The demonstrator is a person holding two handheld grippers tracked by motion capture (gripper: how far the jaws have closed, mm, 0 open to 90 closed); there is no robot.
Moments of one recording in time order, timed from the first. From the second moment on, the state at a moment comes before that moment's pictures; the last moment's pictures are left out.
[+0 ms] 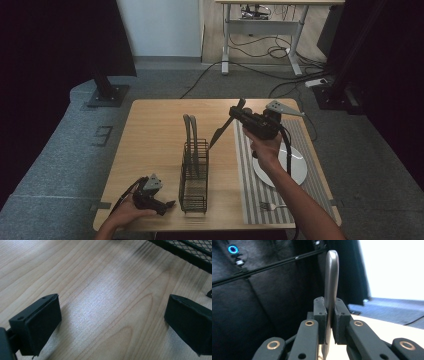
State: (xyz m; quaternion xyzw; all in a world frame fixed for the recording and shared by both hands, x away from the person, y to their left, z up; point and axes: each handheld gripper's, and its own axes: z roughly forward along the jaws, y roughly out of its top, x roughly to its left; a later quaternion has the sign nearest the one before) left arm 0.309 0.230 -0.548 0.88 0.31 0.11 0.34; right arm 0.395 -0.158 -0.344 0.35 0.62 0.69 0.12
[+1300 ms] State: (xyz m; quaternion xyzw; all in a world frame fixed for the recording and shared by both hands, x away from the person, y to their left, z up) left arm 0.309 0.230 -0.548 0.88 0.31 0.11 0.34; right arm 0.433 -0.194 -0.420 0.44 0.62 0.64 0.14
